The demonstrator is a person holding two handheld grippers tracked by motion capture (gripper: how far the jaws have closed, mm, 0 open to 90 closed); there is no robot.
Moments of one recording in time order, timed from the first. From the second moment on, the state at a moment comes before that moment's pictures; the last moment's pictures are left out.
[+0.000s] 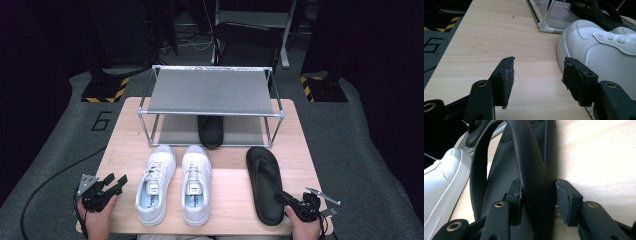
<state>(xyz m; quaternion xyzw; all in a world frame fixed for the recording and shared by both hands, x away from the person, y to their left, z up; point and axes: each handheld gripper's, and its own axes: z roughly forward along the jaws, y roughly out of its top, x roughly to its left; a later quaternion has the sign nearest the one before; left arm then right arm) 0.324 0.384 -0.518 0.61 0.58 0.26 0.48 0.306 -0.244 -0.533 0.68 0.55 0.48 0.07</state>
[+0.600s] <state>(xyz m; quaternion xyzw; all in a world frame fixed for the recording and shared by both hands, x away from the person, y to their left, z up) 0.324 0.385 -0.517 0.61 0.58 0.27 0.48 0.305 -0.239 -0.530 0.68 0.55 0.48 0.06</state>
